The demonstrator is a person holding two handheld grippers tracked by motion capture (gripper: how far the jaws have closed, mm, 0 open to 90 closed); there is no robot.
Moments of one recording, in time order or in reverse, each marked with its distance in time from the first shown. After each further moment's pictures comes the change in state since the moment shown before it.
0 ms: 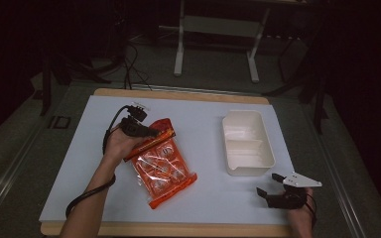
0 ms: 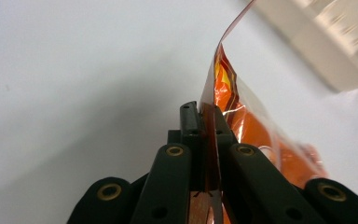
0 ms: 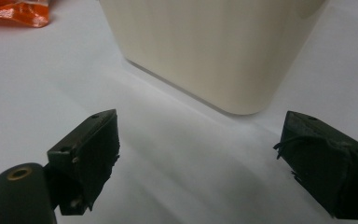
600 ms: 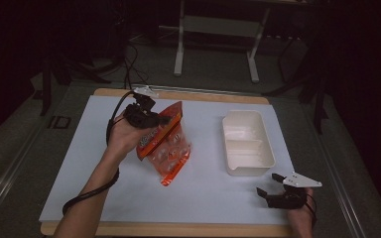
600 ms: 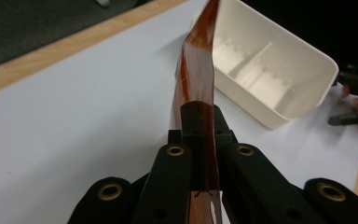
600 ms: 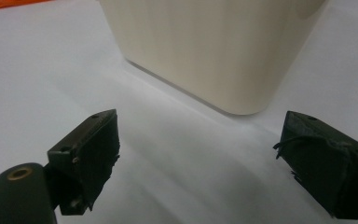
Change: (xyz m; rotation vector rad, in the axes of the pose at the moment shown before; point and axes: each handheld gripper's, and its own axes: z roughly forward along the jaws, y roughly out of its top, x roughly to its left) left arm -0.061 0.039 -0.051 -0.150 -0.009 0.137; right arm 0.000 0.000 0.000 -0.002 -0.002 0.000
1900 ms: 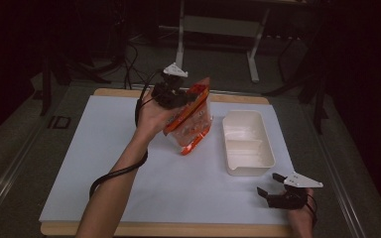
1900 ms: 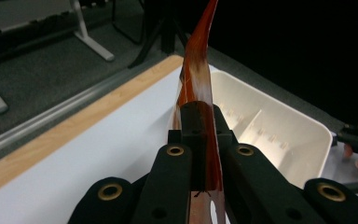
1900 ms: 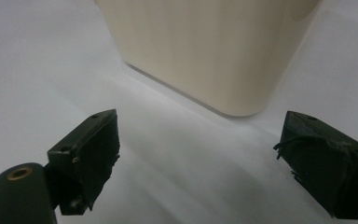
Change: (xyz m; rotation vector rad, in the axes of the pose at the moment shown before) left arm -0.031 0.074 0.025 -0.153 0.027 0.100; right arm -0.001 -0.001 -0.001 -0.017 -0.002 0.004
